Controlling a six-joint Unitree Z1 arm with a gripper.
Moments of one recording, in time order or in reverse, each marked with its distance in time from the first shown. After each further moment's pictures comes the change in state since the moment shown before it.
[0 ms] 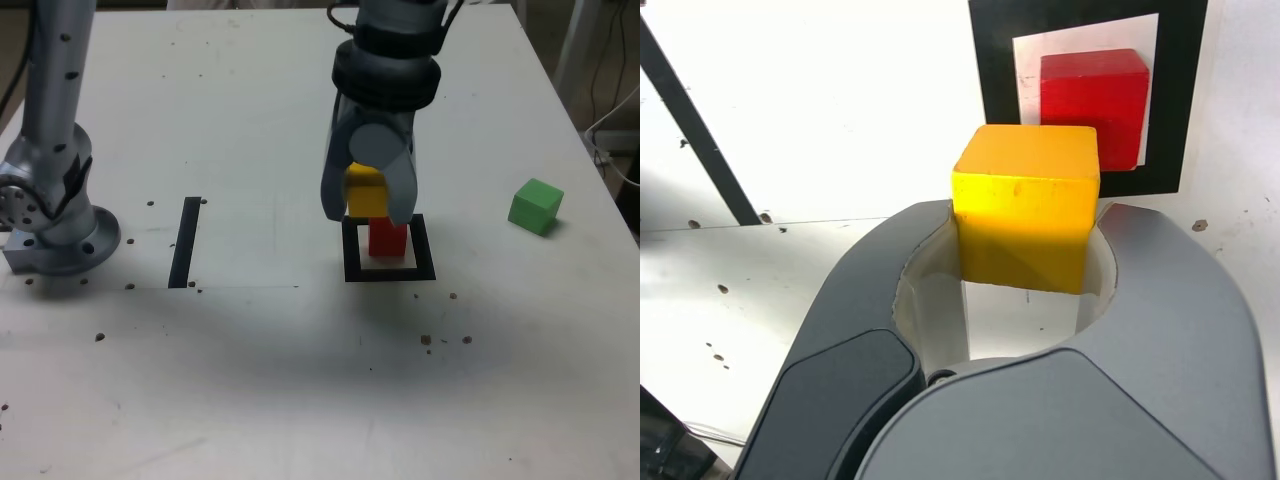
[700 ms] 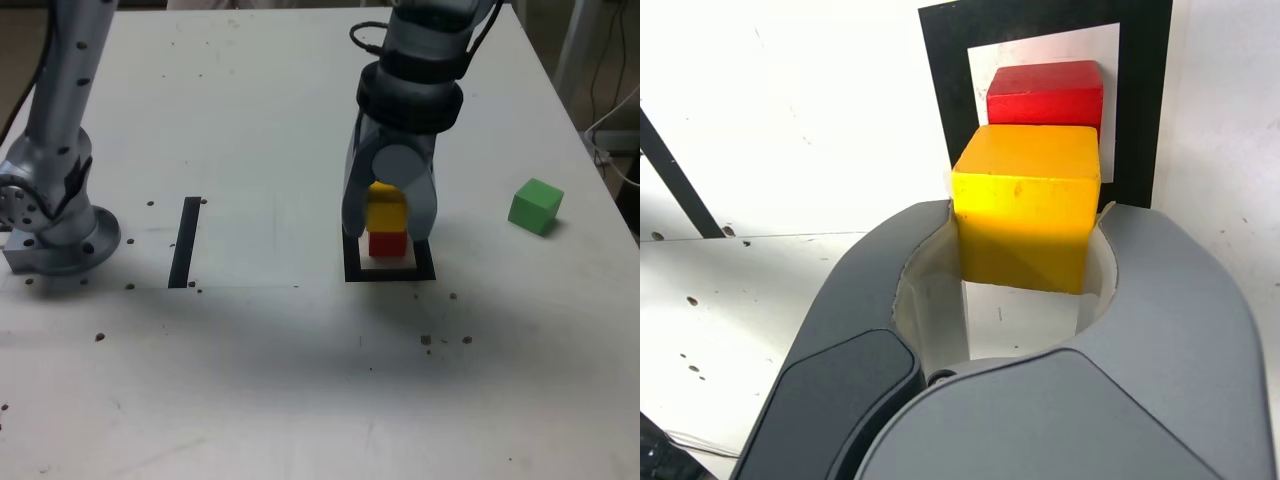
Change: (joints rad) arm 0.001 0.069 -0.039 -0.021 0.004 0.000
